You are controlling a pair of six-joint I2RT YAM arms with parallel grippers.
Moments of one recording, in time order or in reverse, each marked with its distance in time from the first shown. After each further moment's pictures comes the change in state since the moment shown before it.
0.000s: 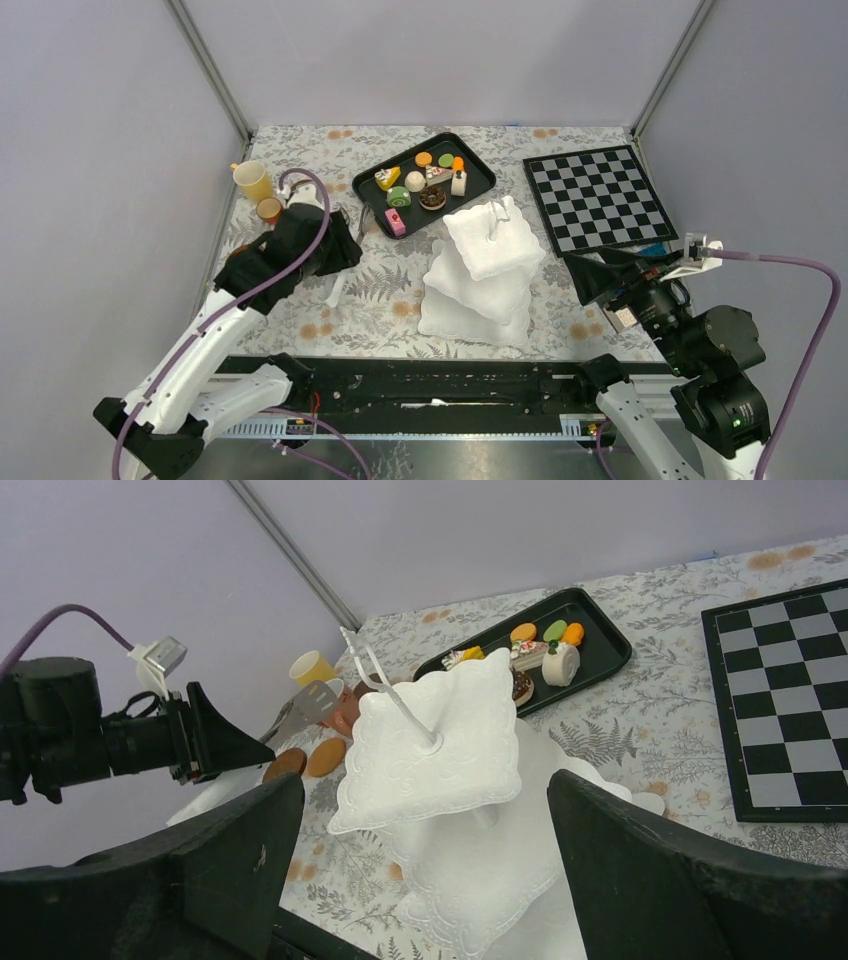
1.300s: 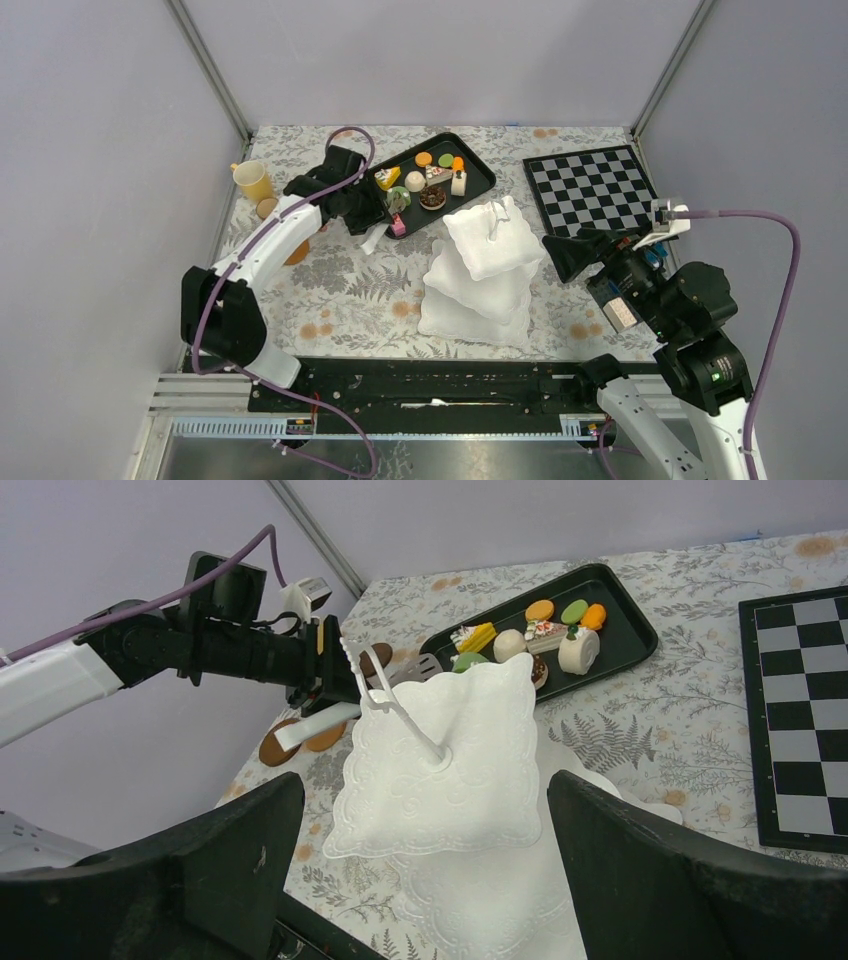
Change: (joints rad) left arm 0.237 0.627 0.267 0.139 0.400 -0.019; right arm 0.000 0.173 0.010 0.080 -0.081 -0.036
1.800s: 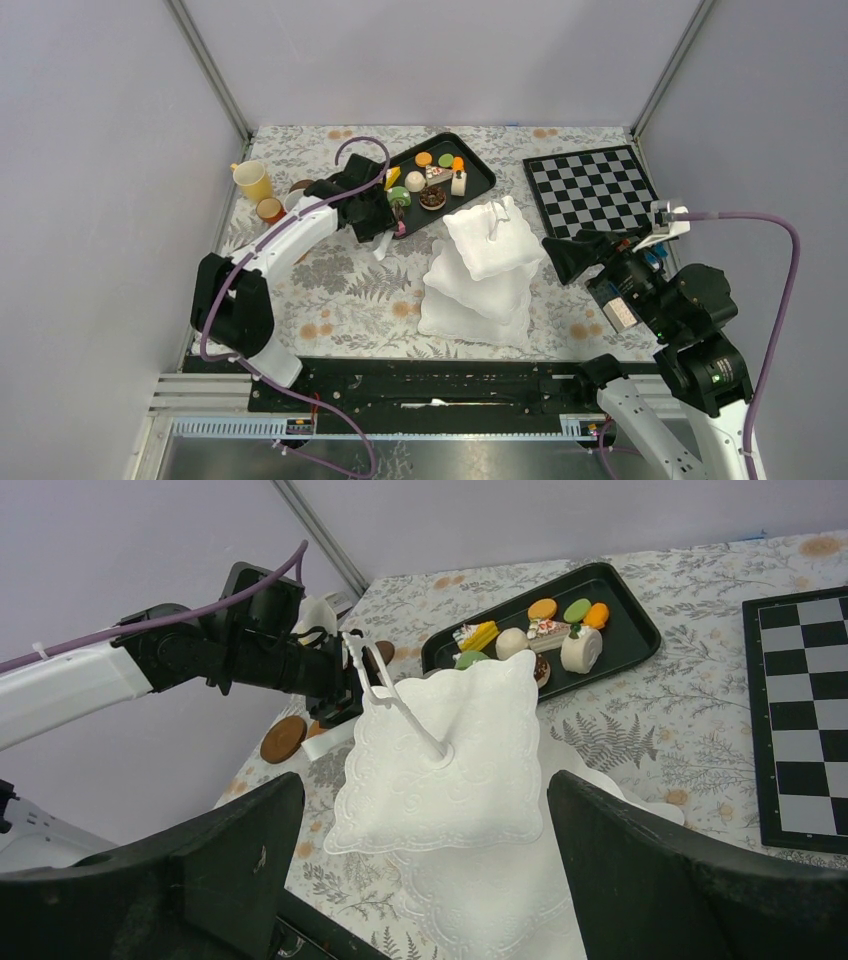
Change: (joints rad) left arm -0.074 0.064 -0.019 0.017 -0.142 -0.084; right arm 0.000 -0.008 -0.006 -0.001 -0.008 -0.001
